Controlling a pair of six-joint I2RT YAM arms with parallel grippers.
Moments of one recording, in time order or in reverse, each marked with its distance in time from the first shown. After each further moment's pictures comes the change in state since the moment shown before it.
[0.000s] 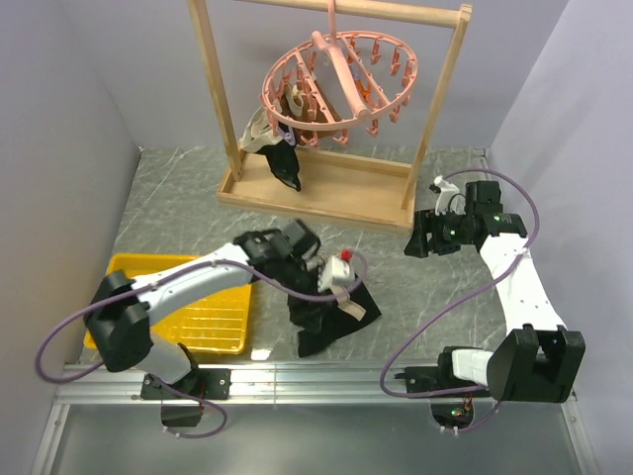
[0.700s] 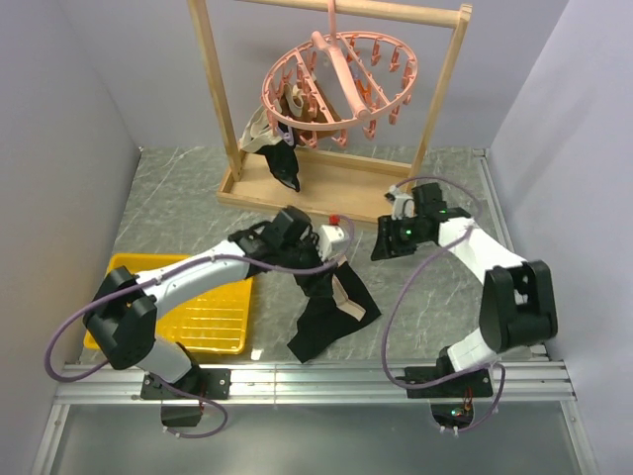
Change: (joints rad) left arm 0.126 -0.007 -0.047 0.369 -0.134 -0.303; right arm 0.223 0.262 -0.076 0.289 -0.005 0.196
